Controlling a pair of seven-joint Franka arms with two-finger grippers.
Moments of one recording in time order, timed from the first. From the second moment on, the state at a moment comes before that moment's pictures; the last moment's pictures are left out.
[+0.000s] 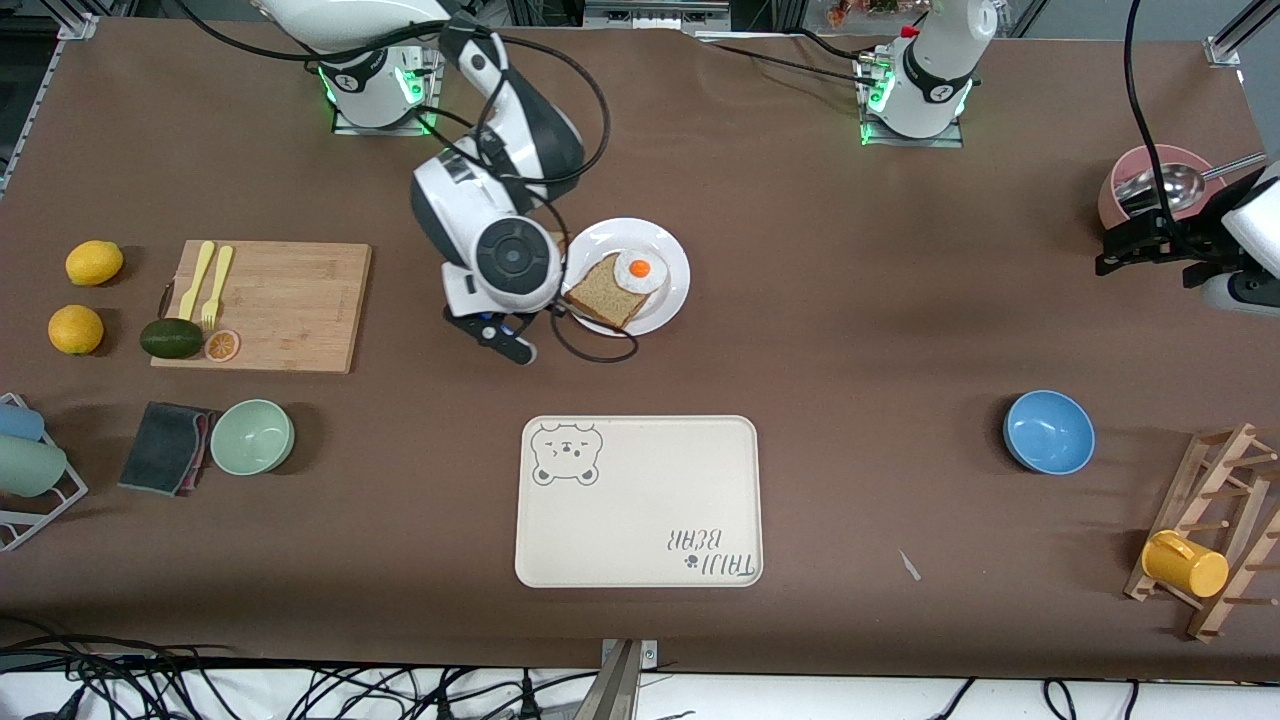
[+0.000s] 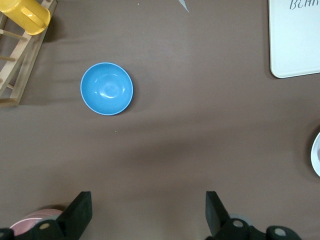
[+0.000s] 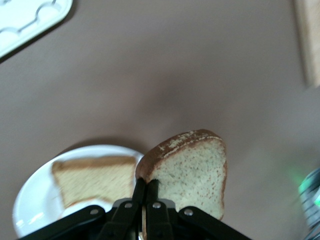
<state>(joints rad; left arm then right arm) 0.14 0.12 -0.12 -1.47 -0.01 1.49 0.14 0.54 0.59 0.15 -1.42 0.02 1.68 1.27</state>
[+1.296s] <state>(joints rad) 0.14 0.11 -0.15 -1.47 0.06 1.50 0.08 0.70 0.77 0.14 -1.36 0.01 1.87 1.48</state>
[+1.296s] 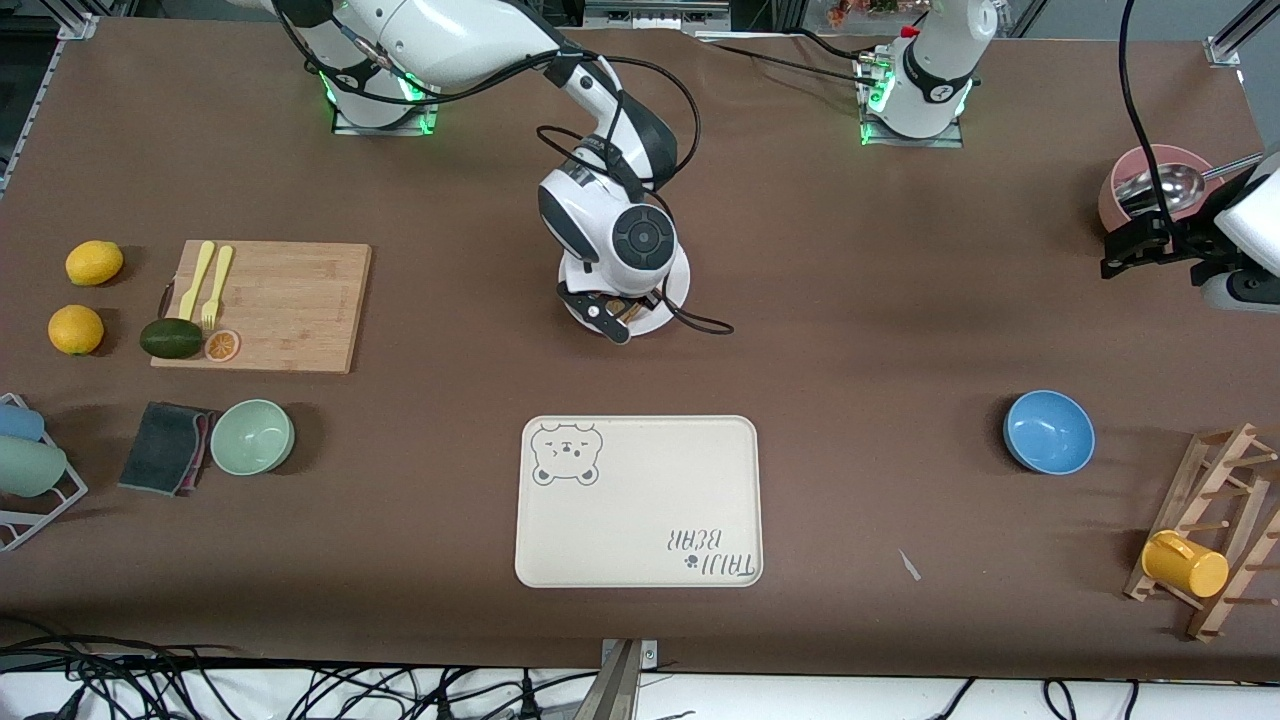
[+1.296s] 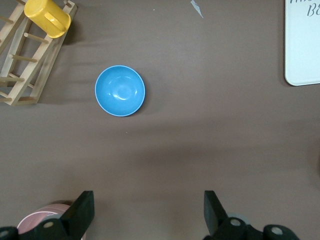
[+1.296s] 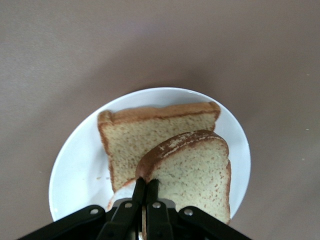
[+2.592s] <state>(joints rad) 0.14 0.14 -0.15 -1.47 0.00 1.50 0.08 0.59 0.65 0.01 -1.29 0.00 1.72 1.14</state>
